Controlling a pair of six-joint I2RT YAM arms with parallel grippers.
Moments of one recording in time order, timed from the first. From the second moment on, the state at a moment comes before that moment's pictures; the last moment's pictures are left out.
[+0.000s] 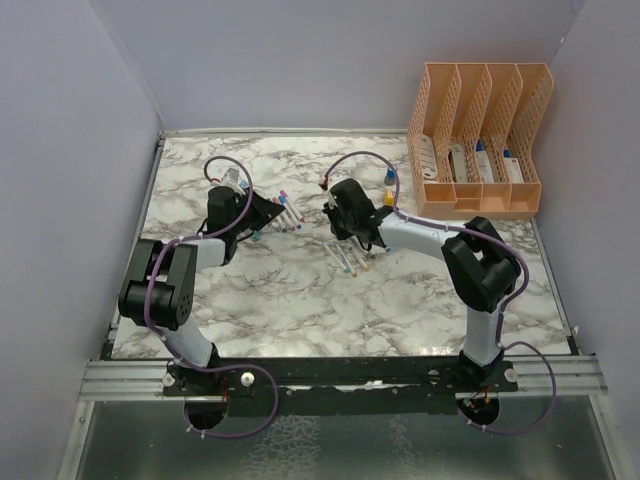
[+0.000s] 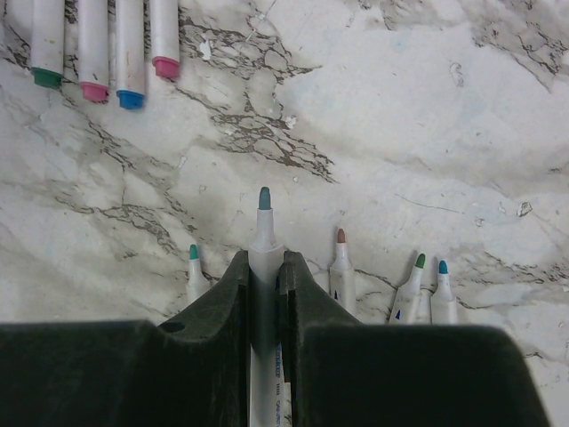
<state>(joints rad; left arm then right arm) -0.14 1.67 0.71 0.59 0.40 -0.89 0.72 1.92 1.27 -0.10 0.13 0.09</state>
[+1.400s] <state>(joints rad) -0.08 1.67 0.68 0.57 0.39 -0.86 0.57 1.78 1.10 -0.11 0.24 0.08</state>
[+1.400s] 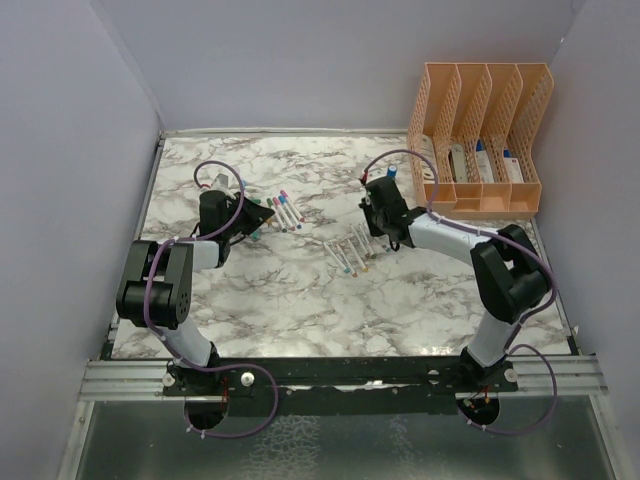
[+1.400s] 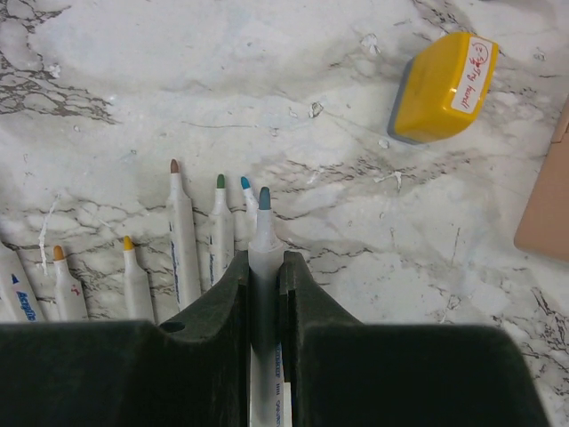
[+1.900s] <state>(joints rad) -0.07 1.67 0.68 0.57 0.39 -0.86 0.49 1.76 1.05 -0.14 0.26 0.10</state>
